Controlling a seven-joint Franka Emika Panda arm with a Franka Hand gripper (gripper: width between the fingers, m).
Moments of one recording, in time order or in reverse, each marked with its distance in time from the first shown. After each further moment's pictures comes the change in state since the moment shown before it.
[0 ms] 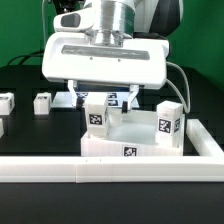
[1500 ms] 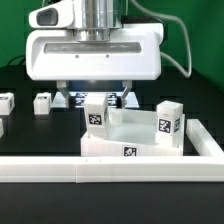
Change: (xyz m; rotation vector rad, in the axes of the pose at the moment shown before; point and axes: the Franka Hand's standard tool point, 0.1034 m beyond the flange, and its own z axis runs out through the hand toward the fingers) arm 0.019 0.004 -0.007 0.104 -0.520 0.083
